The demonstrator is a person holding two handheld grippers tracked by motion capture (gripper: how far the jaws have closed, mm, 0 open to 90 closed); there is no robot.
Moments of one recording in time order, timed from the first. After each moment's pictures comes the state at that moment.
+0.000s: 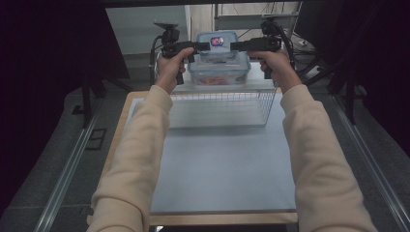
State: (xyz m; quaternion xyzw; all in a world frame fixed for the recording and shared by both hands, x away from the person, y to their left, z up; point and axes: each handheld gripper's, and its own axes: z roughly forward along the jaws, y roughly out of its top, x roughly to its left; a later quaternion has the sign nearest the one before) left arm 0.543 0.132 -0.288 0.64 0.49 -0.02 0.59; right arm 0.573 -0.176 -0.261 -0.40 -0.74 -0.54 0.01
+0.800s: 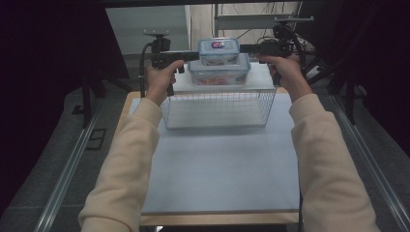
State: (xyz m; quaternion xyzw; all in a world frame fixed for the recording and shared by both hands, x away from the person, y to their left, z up) left arm 0.494 0.147 -0.293 0.66 0.46 0.05 0.59; right arm 0.543 -0.200 -0.257 -0.41 -0.72 -0.55 -0.03
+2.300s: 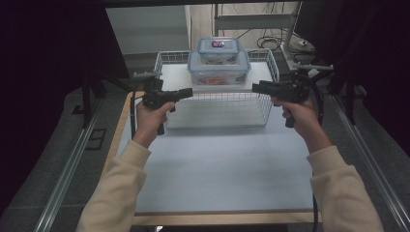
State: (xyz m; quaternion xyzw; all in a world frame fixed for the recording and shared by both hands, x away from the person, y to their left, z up) left arm 0.392 0.164 -0.352 0.68 0.42 0.04 0.59; right arm 0.444 -0.245 -0.326 -0.35 -0.71 -0.61 -0.02
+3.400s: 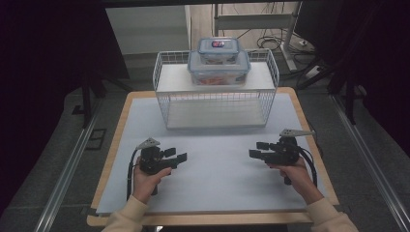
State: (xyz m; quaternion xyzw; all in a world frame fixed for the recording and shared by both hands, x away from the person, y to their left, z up) left arm 0.304 0.172 -0.502 0.70 0.49 0.05 0.51; right arm 0.365 -0.259 -0.481 -0.36 -0.77 -0.53 0.00
